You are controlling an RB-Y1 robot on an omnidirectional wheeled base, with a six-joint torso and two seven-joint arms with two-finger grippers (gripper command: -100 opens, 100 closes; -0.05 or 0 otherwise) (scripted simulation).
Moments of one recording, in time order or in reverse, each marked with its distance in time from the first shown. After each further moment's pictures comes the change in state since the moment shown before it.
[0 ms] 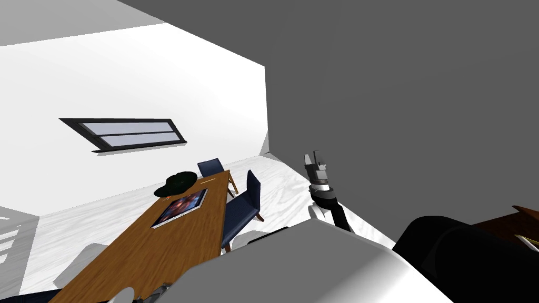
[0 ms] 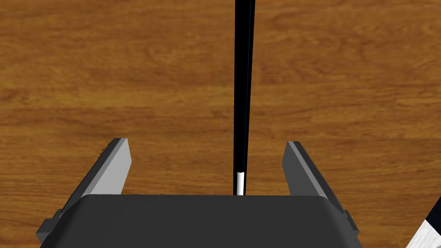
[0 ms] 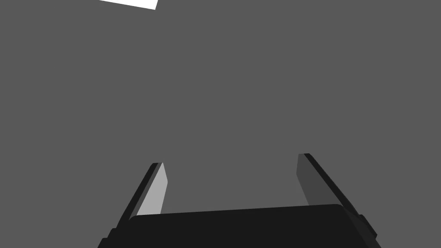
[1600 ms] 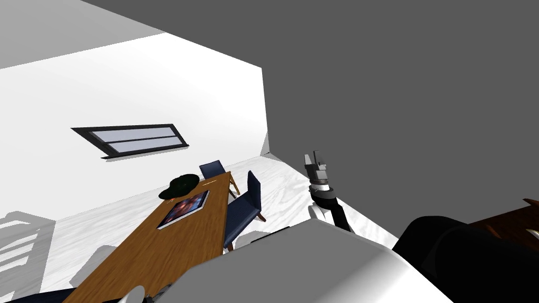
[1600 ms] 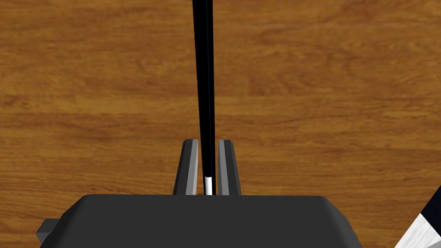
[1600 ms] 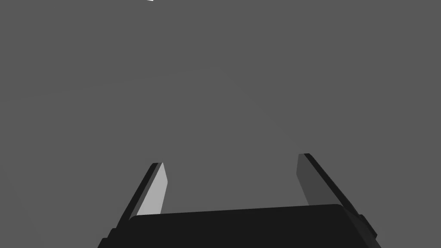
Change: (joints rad) left arm -0.027 -0.052 -0.007 0.061 -0.043 -0.064 0.000; right arm 0.000 0.000 0.000 0.000 0.000 0.000 0.000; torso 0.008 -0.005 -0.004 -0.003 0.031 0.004
